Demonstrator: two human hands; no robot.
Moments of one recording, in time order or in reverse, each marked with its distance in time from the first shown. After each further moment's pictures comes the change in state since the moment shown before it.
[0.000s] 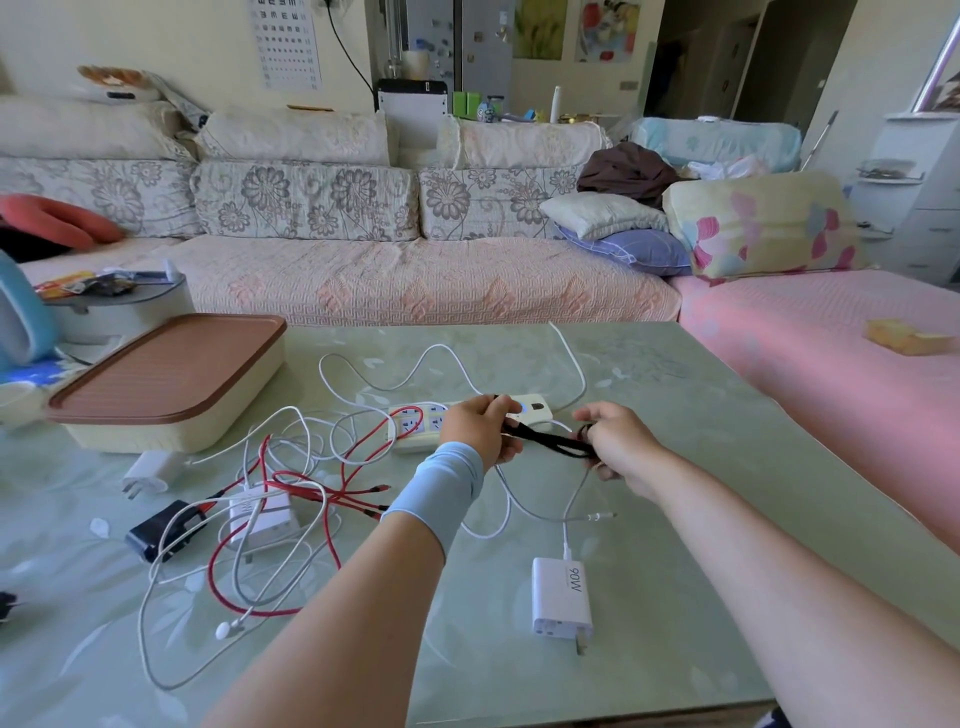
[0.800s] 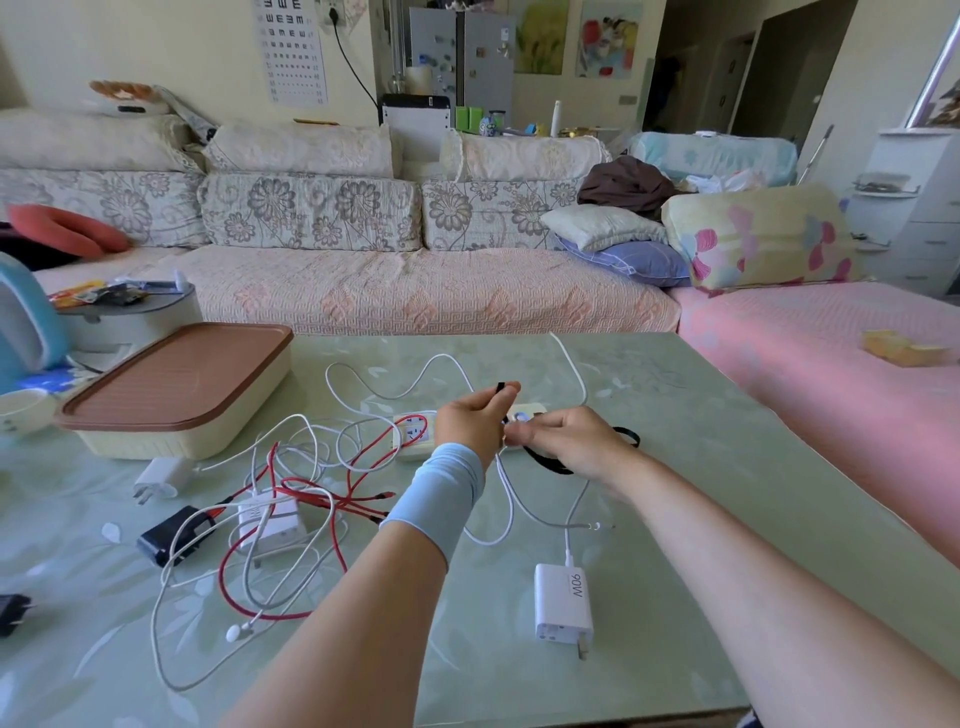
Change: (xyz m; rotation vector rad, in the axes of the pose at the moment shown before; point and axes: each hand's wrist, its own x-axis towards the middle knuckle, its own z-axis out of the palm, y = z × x) left_hand -0.004 0.009 -0.005 -0.039 0.118 0.146; right_hand -0.029 -0.028 0.021 -0.047 -0.327 -0.276
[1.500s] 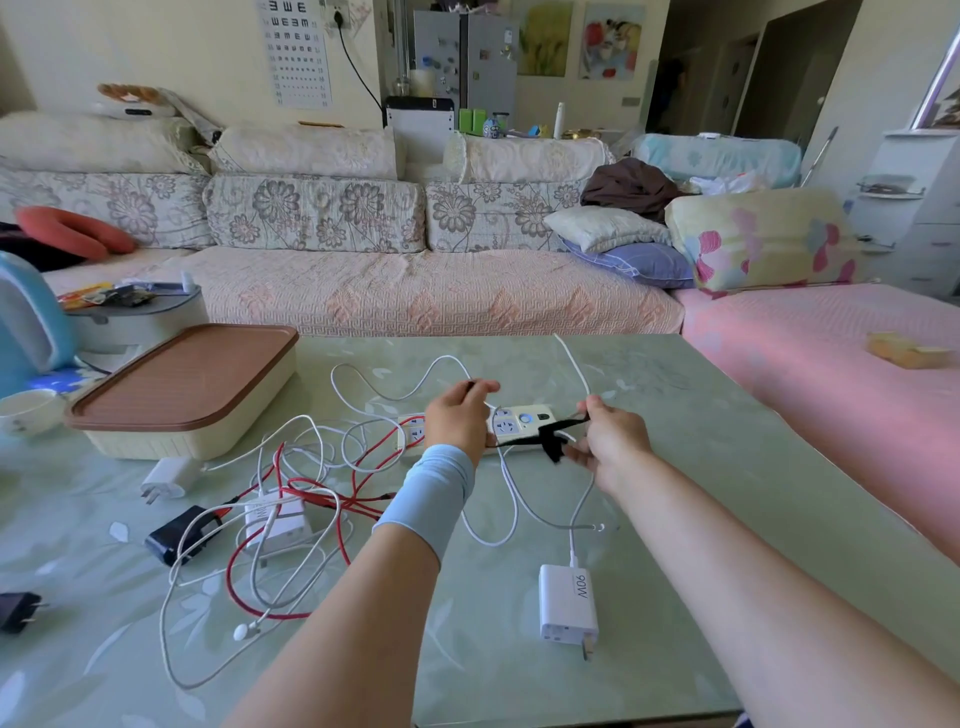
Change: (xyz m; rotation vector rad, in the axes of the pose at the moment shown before) left_hand 0.004 0.007 -0.013 -0.111 0.034 -0.018; right_hand 0.025 0.009 -0.001 0.576 0.596 0.310
